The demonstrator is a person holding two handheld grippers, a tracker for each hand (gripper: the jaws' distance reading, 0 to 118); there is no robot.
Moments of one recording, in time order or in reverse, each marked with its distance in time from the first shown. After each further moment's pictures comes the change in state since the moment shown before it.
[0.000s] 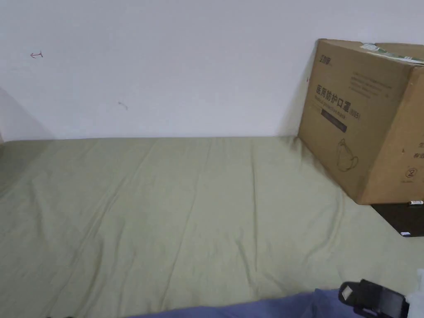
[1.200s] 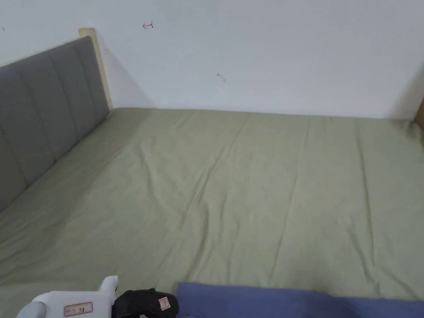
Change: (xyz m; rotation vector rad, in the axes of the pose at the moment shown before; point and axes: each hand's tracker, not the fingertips) left arm -0.190 0.002 -0.088 -0.382 -0.331 0.353; right arm -0.158 -0.061 0.033 0.097 0.059 0.183
